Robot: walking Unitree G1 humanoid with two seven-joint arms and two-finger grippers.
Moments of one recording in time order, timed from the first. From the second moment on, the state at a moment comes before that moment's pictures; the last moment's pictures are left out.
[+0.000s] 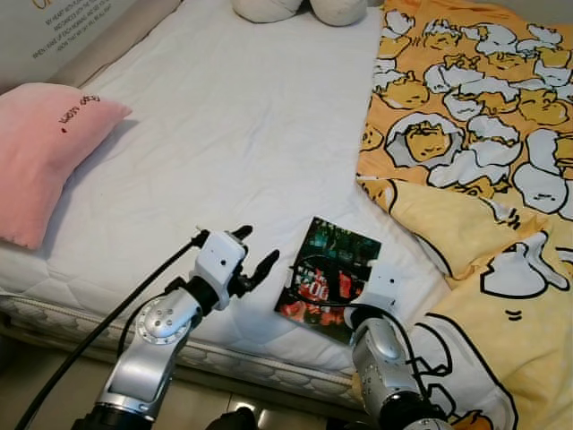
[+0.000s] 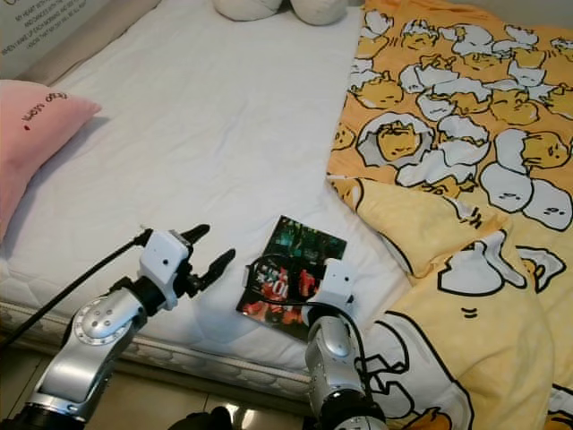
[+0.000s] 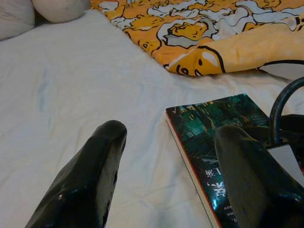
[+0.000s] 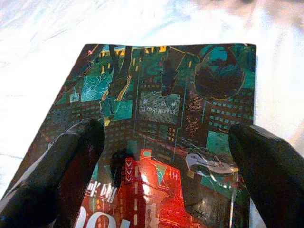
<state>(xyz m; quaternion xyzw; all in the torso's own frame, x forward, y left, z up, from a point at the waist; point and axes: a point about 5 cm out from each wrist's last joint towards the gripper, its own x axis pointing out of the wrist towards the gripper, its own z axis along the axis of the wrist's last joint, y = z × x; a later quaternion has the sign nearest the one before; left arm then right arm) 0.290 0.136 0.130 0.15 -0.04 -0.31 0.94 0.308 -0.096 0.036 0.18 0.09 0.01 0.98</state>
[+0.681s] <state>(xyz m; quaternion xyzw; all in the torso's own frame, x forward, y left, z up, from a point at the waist) 0.288 0.134 0.129 0.15 -0.05 -0.31 0.94 0.306 -0.105 0.029 0.14 0.11 0.00 0.98</state>
